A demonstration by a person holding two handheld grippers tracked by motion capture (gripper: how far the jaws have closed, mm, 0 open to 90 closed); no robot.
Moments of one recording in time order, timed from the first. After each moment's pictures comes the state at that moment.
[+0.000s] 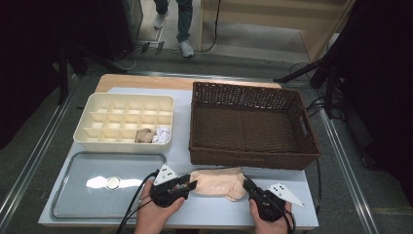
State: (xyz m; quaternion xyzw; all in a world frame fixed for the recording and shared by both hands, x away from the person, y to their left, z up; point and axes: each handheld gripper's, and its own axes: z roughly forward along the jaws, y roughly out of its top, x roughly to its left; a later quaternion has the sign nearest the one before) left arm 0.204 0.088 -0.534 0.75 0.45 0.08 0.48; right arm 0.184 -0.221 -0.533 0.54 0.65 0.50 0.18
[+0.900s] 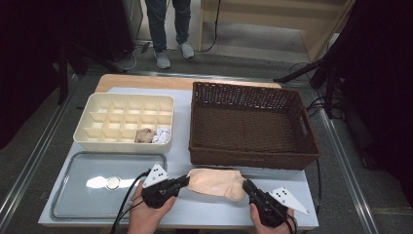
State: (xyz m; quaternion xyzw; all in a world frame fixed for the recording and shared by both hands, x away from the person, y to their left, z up) left arm 0.196 0.109 -0.517 0.74 0.43 0.09 0.51; right arm 0.169 -0.218 -0.516 0.51 0.65 0.53 0.19
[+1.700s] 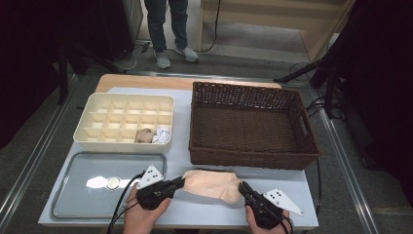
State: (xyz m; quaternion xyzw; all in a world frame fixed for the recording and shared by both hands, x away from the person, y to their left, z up) left arm 0.192 0.121 -0.521 0.74 0.44 0.09 0.51; right arm 0.166 -0.208 -0.521 0.50 0.66 0.52 0.19
